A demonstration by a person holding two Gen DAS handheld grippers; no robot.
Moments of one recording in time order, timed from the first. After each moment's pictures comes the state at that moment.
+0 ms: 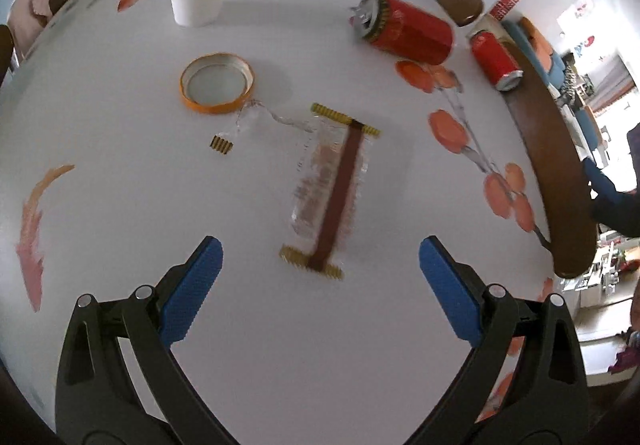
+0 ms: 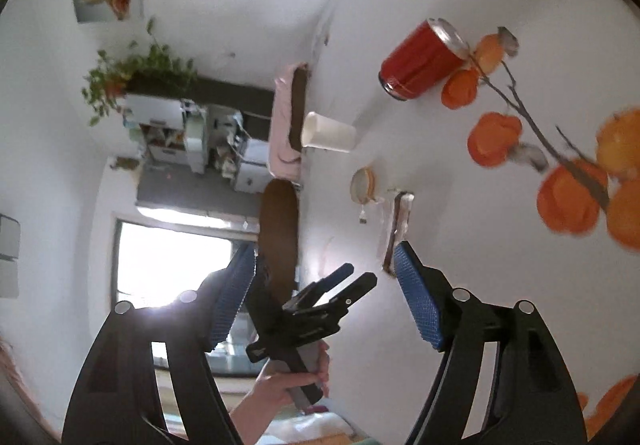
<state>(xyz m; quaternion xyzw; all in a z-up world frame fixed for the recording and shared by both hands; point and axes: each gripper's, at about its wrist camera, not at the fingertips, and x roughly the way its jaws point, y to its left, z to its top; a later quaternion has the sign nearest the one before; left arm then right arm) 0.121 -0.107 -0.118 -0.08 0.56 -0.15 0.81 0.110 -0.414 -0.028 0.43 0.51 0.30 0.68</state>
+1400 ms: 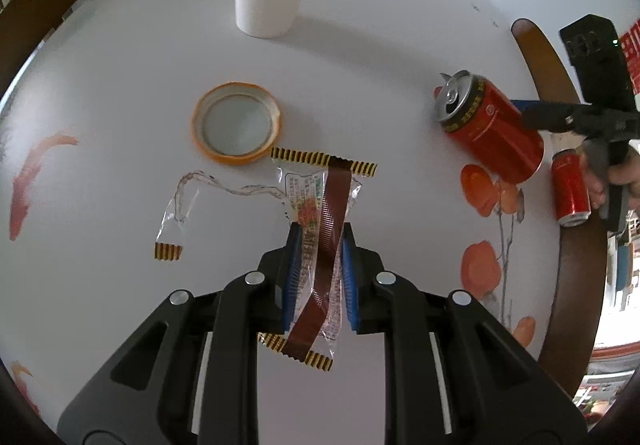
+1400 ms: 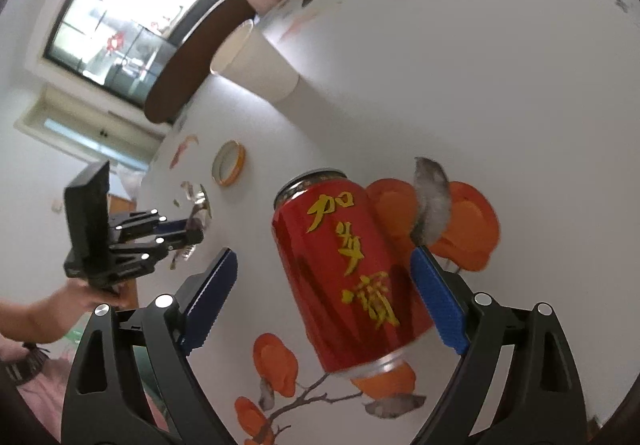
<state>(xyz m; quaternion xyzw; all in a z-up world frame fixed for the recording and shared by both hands) 0.180 -0.135 -0.115 -0.21 0.55 0.05 0.81 0.364 -0.328 -0.100 -0.08 0.61 0.54 0.58</state>
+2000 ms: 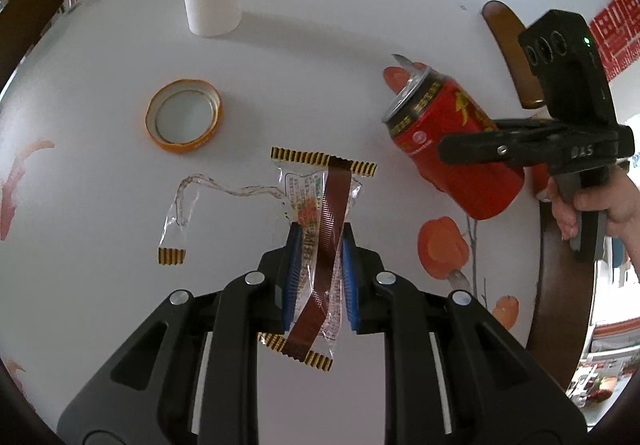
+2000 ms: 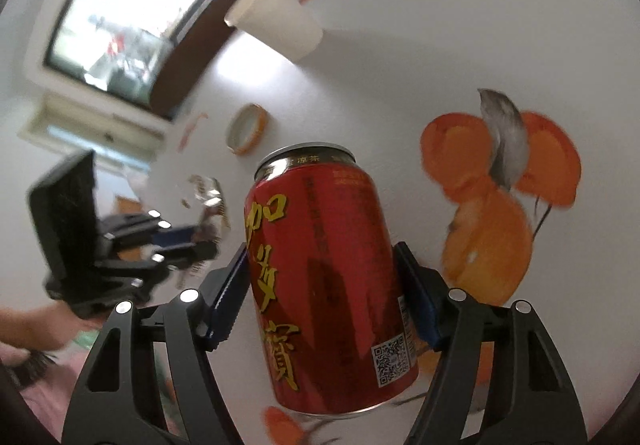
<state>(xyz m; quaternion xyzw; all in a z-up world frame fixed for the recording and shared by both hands) 0.161 -0.174 -0.097 -0.19 0.55 0.01 0.82 0.313 -0.336 -0.110 -0.02 0.62 0.53 0.58</state>
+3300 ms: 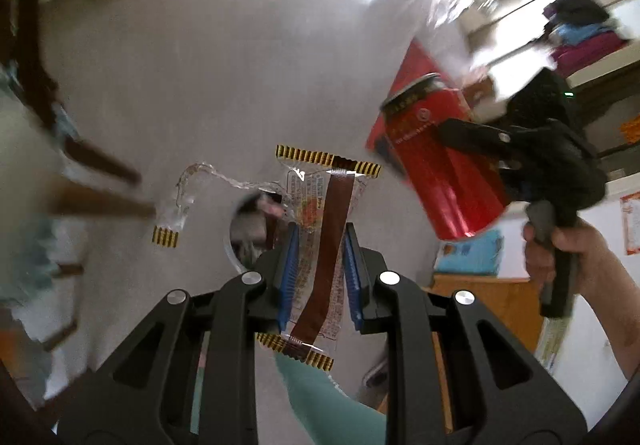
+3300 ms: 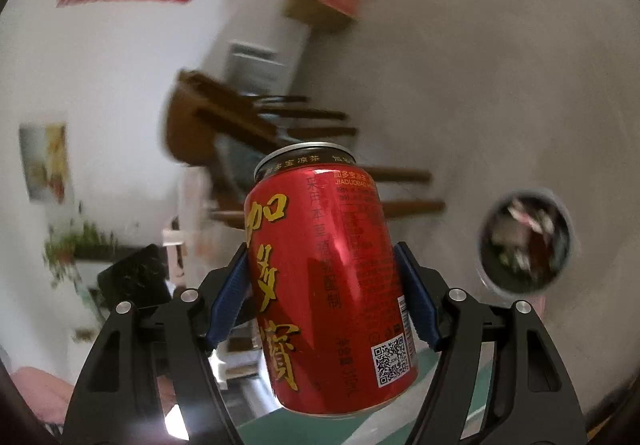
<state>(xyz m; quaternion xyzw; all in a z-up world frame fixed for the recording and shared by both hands) -0.270 -0.564 -0.225 0.16 0.63 -0.53 0.55 -0.474 -0.756 -0.228 0.59 0.40 -0.06 0.69</state>
